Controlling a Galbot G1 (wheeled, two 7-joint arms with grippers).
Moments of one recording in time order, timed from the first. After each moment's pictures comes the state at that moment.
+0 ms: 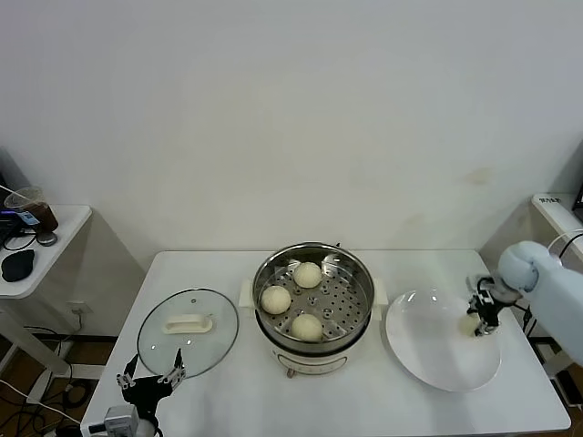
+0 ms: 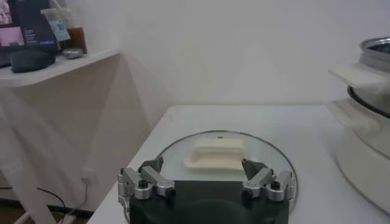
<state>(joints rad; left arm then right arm) 1.66 -1.56 -0.70 -2.10 -0.04 0.30 -0.04 -0.18 0.63 -0.48 1.11 -0.32 -0.13 -1.29</state>
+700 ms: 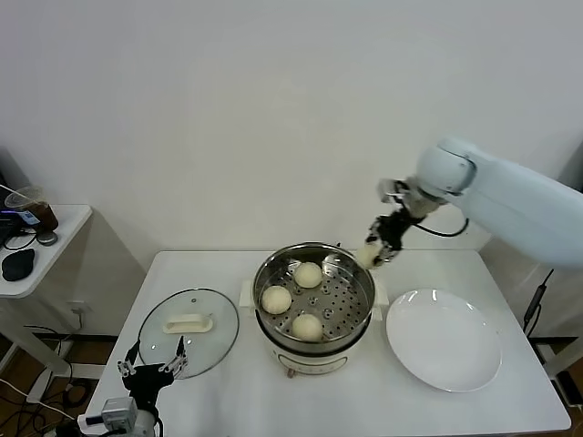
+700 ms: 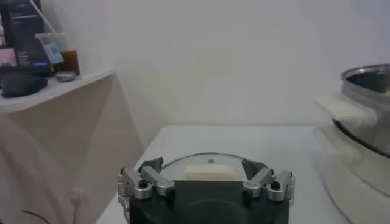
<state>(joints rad) 1.65 -1.53 -0.69 -2.15 -0.06 0.30 -0.04 0.51 0.85 -1.08 1.32 0.31 -0.40 -1.25</state>
